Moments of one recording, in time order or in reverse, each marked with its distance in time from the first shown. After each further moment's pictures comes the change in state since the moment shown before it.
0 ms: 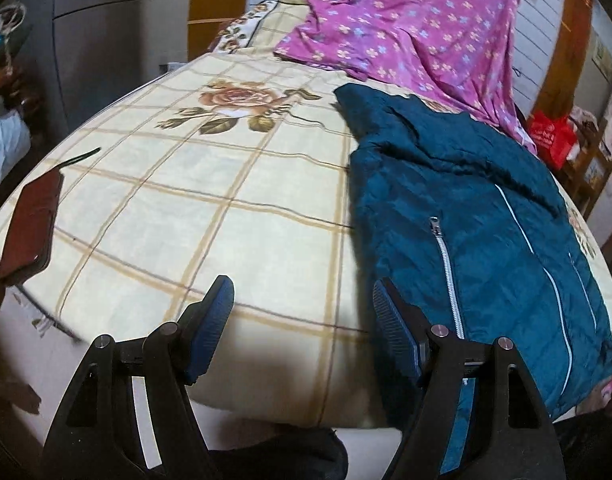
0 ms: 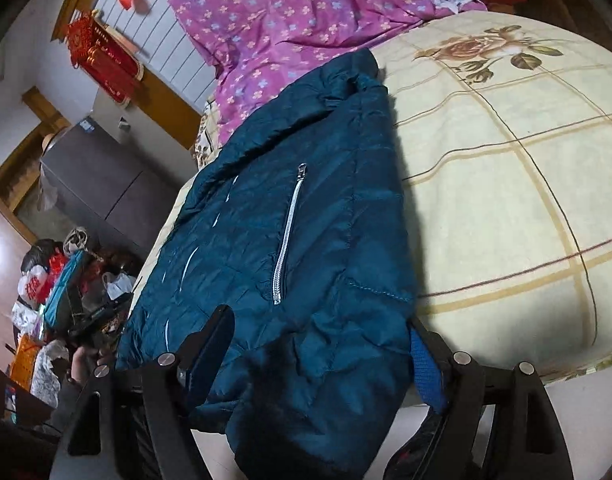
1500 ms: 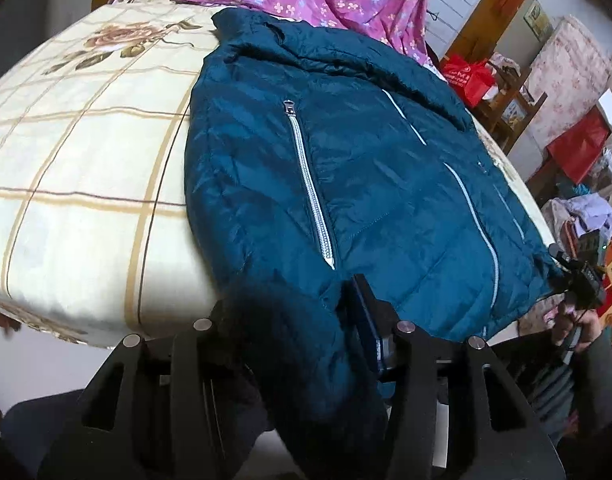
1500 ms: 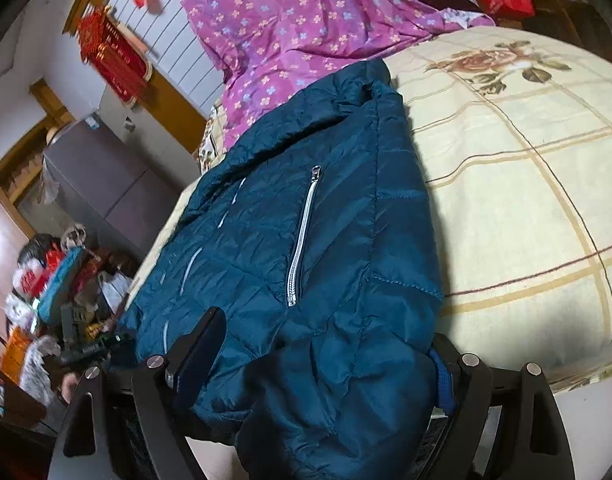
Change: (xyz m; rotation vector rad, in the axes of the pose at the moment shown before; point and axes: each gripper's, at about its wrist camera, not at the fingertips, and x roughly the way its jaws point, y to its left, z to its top) left arm 0.003 -0.067 -0.062 0.126 0.197 -0.332; right arm 0.008 0.015 -0.009 -0.057 -0.040 -0.017
